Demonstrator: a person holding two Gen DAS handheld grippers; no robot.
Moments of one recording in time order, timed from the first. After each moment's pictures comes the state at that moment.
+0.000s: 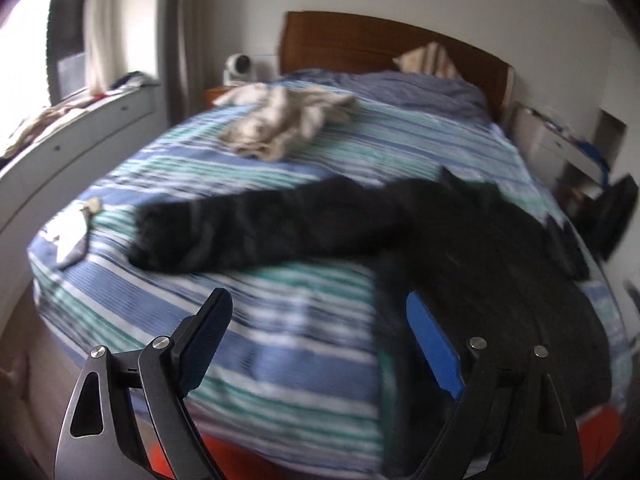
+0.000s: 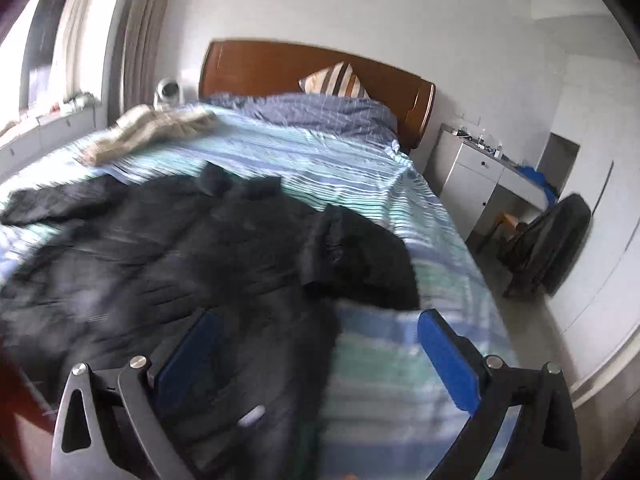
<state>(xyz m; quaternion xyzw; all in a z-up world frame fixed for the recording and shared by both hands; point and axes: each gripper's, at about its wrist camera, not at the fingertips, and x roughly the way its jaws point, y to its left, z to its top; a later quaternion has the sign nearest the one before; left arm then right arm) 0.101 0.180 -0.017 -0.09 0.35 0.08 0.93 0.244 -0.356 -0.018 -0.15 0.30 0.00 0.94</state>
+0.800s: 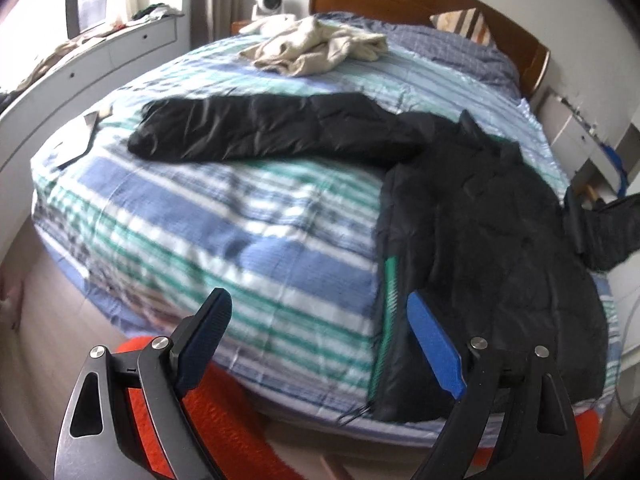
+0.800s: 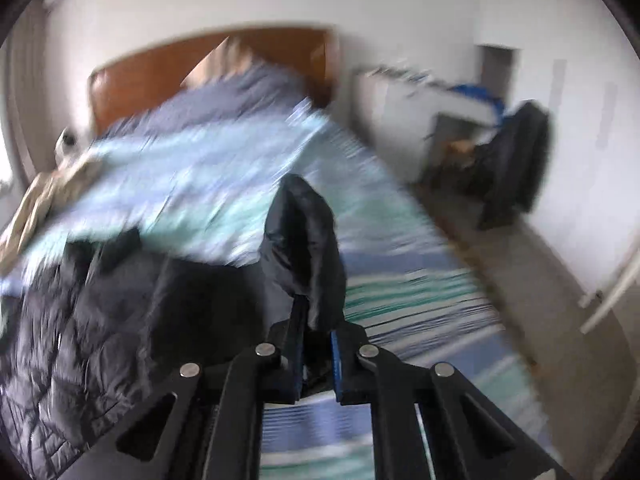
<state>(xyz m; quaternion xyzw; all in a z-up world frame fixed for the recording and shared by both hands) 0.088 0.171 -0.066 -0.15 0.43 0.12 0.88 0.336 -0.550 0.031 0.01 0.30 -0.14 0.94</state>
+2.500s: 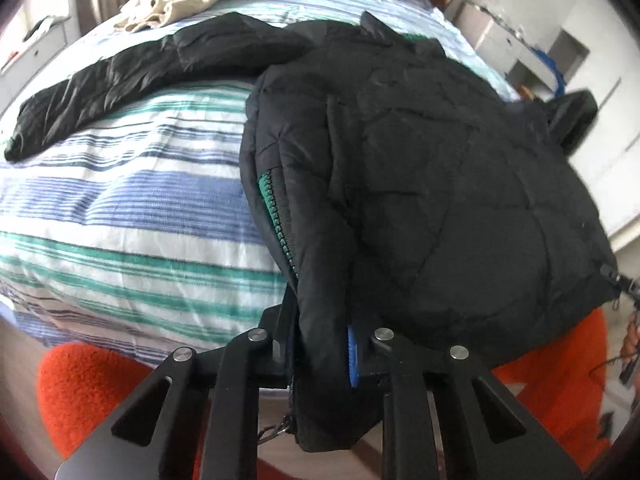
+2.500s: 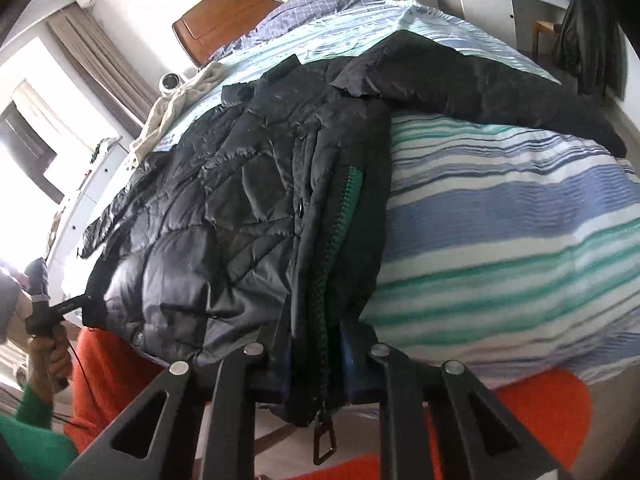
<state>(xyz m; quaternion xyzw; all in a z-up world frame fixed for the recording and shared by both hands) 0.104 0.102 -0.132 -0.07 0.52 -0.05 0.85 0.093 -0.396 -0.124 0.11 0.48 0.11 0.87</state>
